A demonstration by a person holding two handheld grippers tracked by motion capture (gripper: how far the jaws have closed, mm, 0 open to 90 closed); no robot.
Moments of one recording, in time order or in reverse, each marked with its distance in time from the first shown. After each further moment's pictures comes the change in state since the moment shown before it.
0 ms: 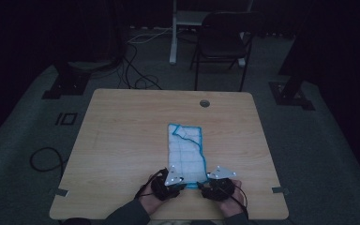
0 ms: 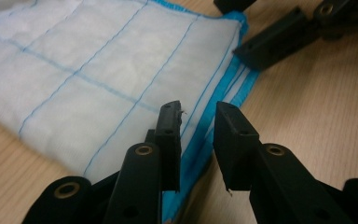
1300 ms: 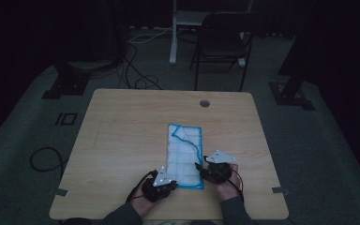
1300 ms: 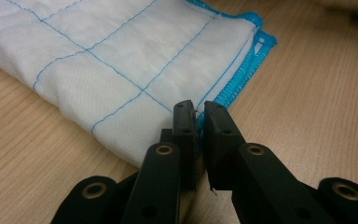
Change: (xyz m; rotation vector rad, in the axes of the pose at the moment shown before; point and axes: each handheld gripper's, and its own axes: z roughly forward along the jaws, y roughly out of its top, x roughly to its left) left arm 0.013 -0.027 -0.020 -0.036 -0.031 -0.089; right arm -0.021 0.044 0.010 -0.134 -0.020 -0.020
